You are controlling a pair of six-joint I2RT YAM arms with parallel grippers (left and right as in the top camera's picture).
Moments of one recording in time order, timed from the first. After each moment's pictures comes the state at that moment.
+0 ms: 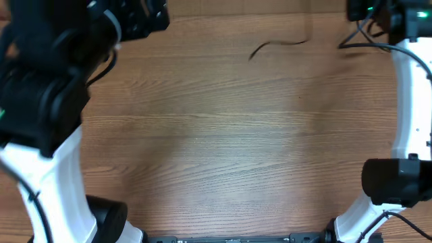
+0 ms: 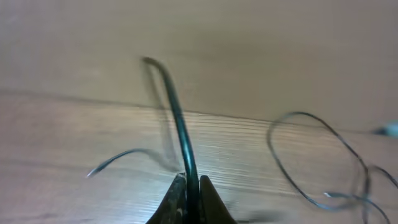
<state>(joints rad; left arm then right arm) -0.24 1.74 2.71 -1.36 0.02 -0.40 -0.10 1.91 2.19 -0.89 -0.11 -0.15</state>
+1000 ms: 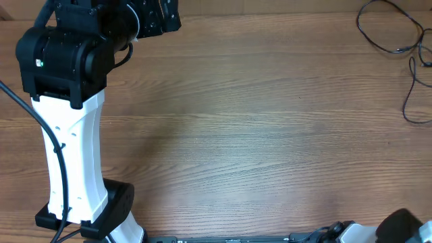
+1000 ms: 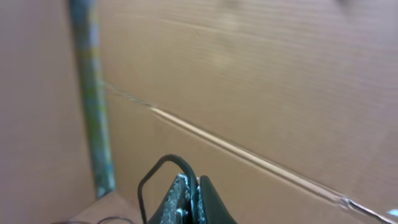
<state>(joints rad) -0.24 1.85 2.69 -1.41 0.01 -0.36 -0.84 1.55 2.24 -0.74 0.11 -0.06</state>
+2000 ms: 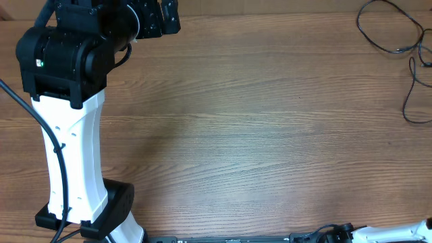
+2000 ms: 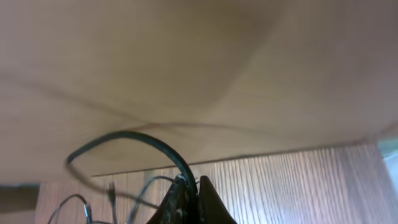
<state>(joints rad) -0.24 1.85 2.69 -1.42 0.01 -0.31 -1.32 1.92 2.03 -0.87 -0.07 0.54</state>
